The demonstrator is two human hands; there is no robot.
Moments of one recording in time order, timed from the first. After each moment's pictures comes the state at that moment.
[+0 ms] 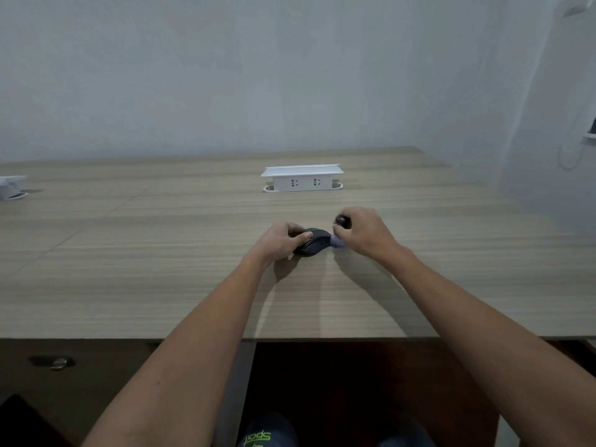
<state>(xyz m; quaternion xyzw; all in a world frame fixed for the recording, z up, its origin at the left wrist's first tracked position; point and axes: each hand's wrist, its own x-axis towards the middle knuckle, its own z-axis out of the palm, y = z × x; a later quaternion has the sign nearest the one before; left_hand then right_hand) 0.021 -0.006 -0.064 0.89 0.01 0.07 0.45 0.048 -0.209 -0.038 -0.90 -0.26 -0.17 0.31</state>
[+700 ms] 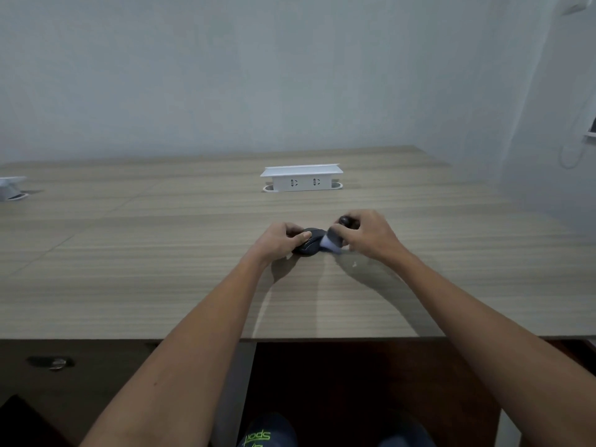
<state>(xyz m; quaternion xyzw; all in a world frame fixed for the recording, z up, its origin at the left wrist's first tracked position) 0.016 -0.007 -0.062 0.89 0.02 0.07 0.46 0.046 -0.220 -0.044 -0.86 -0.25 -0.12 0.42</state>
